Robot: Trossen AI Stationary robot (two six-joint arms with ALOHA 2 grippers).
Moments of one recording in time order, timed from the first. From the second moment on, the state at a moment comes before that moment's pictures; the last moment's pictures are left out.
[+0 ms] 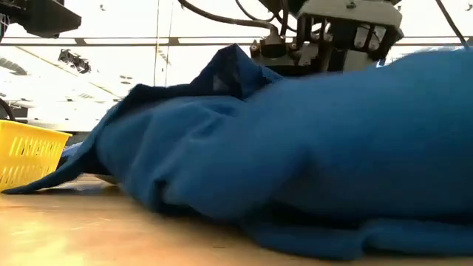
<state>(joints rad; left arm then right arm) -1.03 1.06 0.41 0.20 -0.94 -0.12 0.37 2.03 1.15 -0.24 -0.14 0.64</state>
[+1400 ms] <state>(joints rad) -1.03 1.06 0.41 0.22 -0.99 -0.12 0.54 1.50 1.38 -0.34 1.01 -0.05</state>
